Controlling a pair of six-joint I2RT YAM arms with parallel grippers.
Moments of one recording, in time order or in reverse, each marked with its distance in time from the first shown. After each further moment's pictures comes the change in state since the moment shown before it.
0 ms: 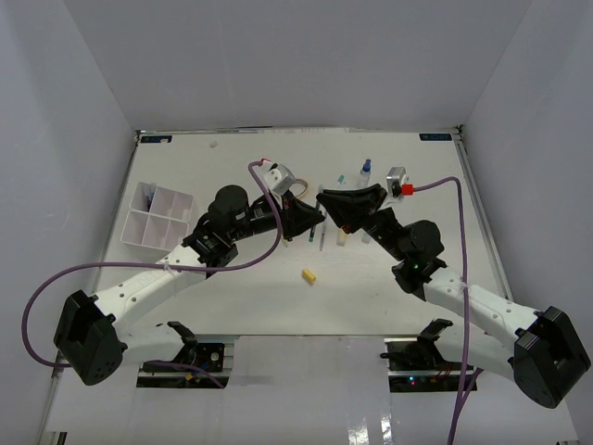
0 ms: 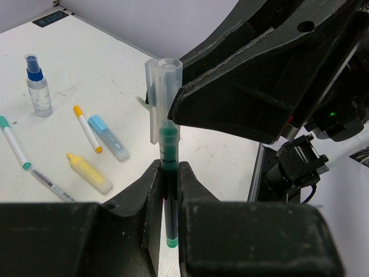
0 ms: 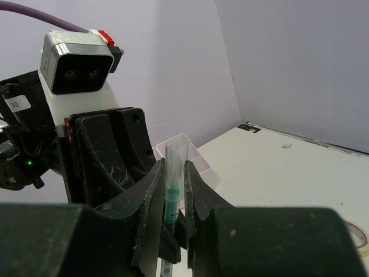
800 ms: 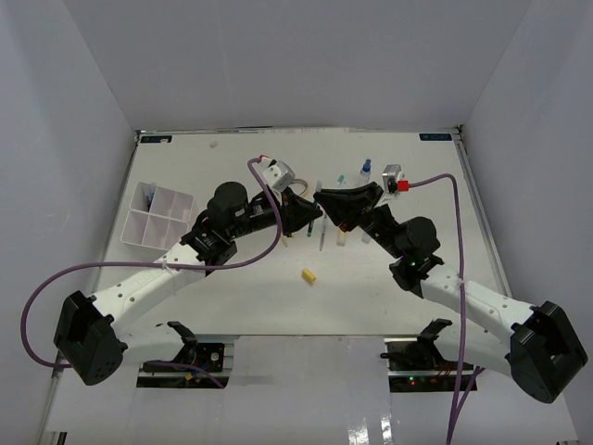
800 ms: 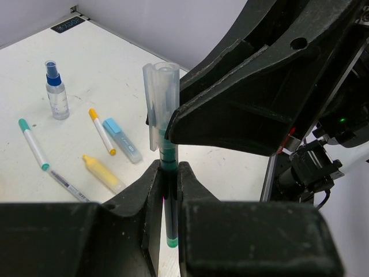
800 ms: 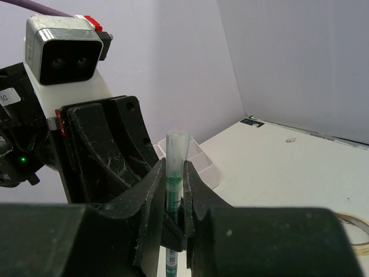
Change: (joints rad) left arm 0.006 0.000 0.031 -0.039 -0.033 0.036; right arm 0.000 0.037 0.017 -0.004 -0.002 0.023
